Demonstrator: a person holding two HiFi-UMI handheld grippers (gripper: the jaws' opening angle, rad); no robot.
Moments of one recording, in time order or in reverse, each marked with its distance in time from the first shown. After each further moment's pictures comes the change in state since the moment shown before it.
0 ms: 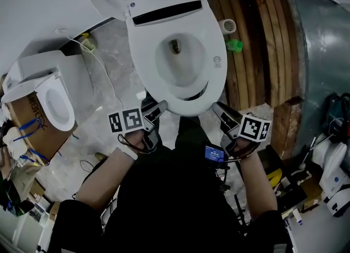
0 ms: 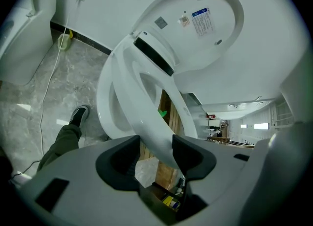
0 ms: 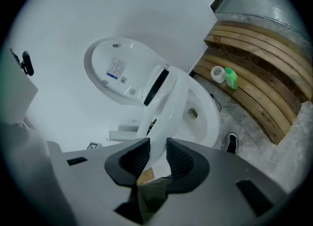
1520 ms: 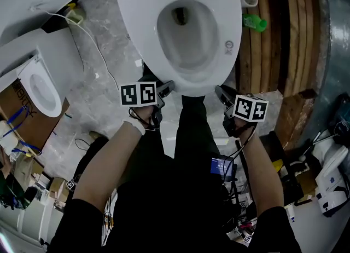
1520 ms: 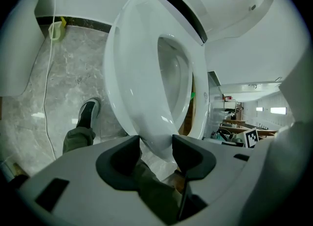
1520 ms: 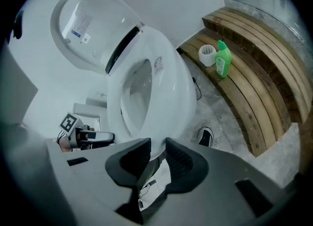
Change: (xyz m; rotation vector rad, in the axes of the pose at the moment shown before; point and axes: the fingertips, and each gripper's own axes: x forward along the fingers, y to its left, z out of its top) left arm 0.124 0.134 -0.017 0.071 0.191 0.162; right arm 0.106 -0.167 -0.044 -0.126 0.226 -0.271
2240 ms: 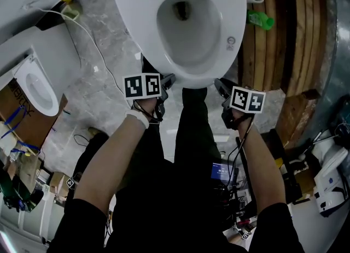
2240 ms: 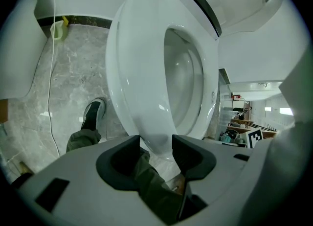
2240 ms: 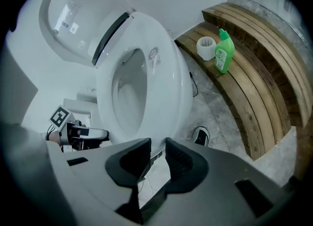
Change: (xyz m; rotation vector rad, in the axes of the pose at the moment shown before) left arm 0.033 0.028 0.016 -0.022 0.024 0.085; right arm 0.049 -0.031 0.007 -0.015 0.047 -0.068
